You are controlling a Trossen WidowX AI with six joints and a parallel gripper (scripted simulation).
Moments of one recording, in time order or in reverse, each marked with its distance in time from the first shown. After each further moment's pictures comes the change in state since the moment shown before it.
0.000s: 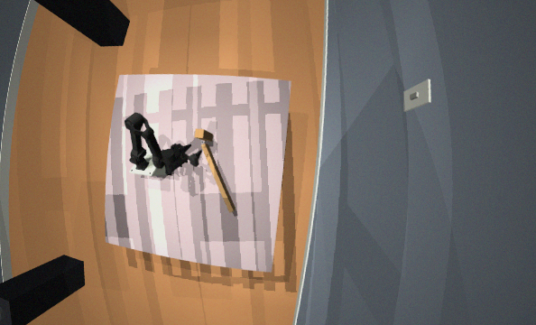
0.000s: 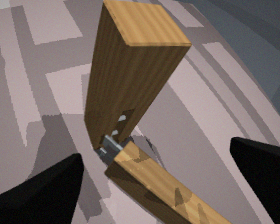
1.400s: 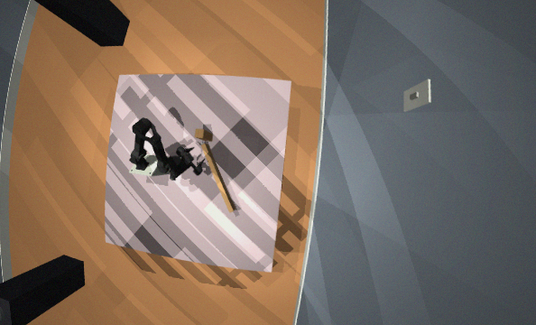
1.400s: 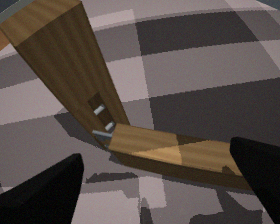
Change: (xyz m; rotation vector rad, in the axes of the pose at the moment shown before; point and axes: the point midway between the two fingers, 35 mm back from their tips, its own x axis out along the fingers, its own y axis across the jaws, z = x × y) arm 0.004 -0.014 -0.037 0.592 0.031 0.028
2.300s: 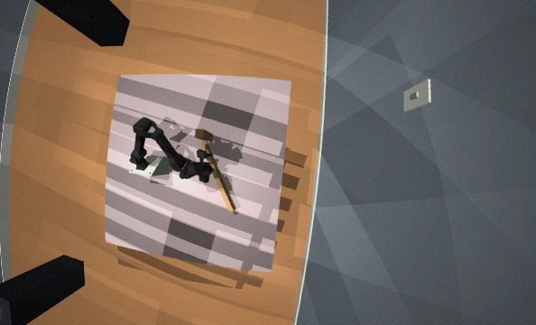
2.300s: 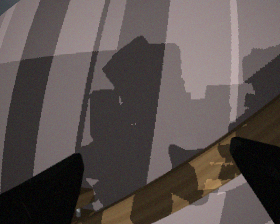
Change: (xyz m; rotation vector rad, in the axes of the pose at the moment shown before) arm 0.022 -0.085 0.020 0.786 0.116 -0.277
